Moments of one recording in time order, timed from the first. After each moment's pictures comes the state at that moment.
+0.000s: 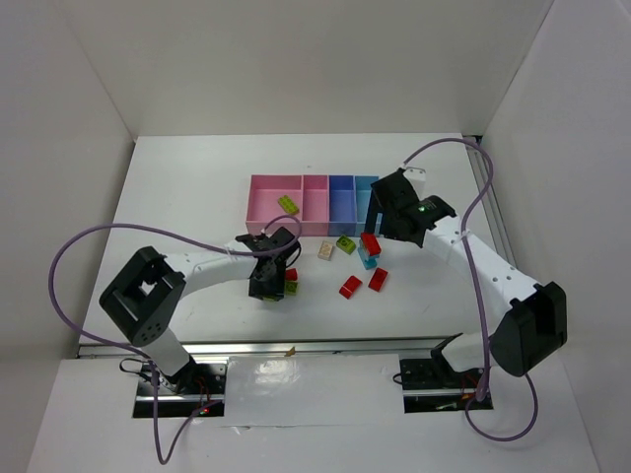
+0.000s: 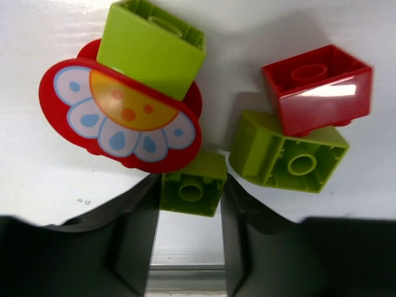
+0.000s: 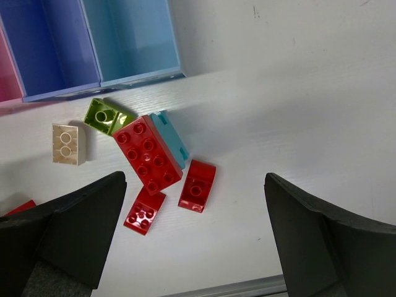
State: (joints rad) left arm -0.73 1.63 0.95 -0.69 -0.17 -0.71; right arm 0.51 1.35 1.19 -0.81 0.45 0.62
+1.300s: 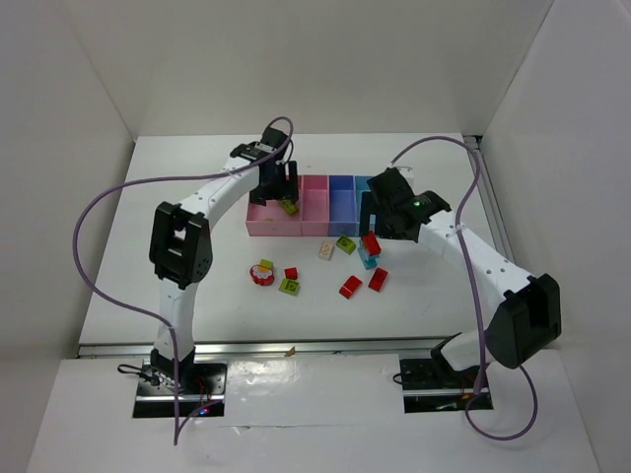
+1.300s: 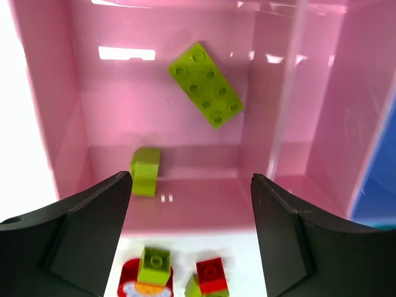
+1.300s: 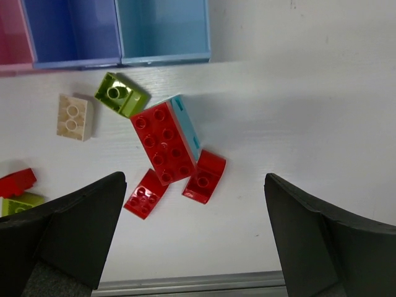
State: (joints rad) left arm -0.41 2.13 1.91 -0.87 -0.10 -0.47; right arm 0.51 1.40 1.22 -0.82 0.35 0.53
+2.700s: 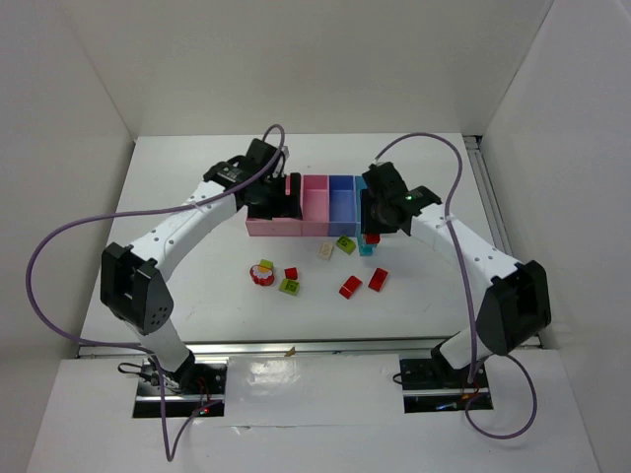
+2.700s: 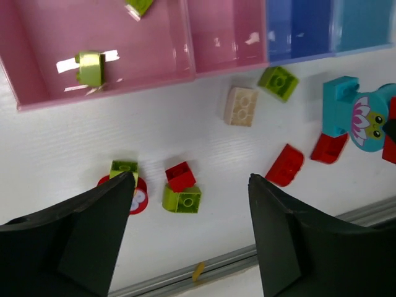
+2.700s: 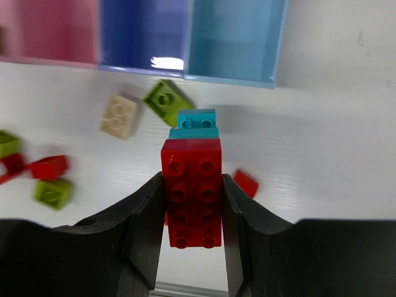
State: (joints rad) left arm -0.53 1.69 1.58 -0.86 -0.01 -0.48; right arm 0.50 1.51 1.23 -0.72 0.21 0.41
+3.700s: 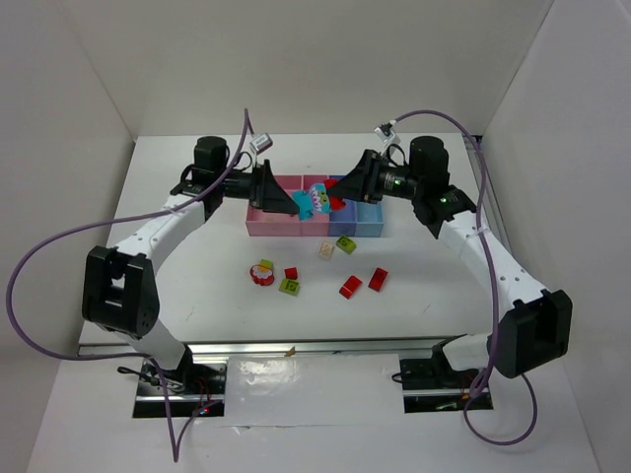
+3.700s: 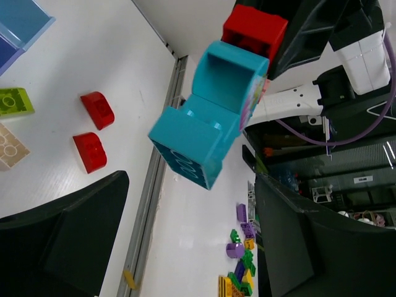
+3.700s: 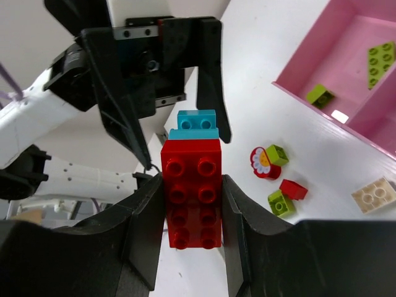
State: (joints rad) left arm -0.23 1.60 1.24 -0.04 1.29 -0.61; right arm 0.33 1.34 1.20 -0.13 -0.75 0.68
